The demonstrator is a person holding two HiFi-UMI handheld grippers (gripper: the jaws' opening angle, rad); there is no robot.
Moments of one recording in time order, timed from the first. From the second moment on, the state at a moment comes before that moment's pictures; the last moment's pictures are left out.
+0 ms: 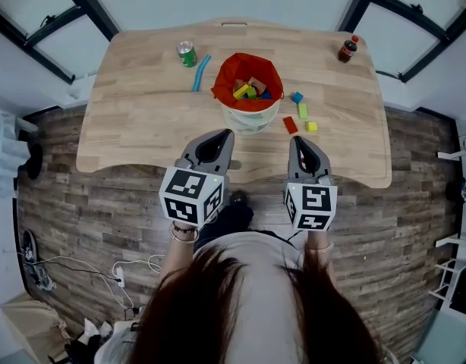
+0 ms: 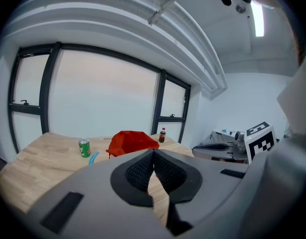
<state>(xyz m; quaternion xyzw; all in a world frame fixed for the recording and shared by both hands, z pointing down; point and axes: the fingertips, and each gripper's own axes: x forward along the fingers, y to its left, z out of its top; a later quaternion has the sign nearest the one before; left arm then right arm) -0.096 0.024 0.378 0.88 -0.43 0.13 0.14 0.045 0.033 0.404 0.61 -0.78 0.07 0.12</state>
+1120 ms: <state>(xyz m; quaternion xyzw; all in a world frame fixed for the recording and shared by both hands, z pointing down) -0.113 -0.045 0.372 0.89 -0.41 0.12 0.13 0.030 -0.024 0.431 0.60 -0.77 0.08 0.18</state>
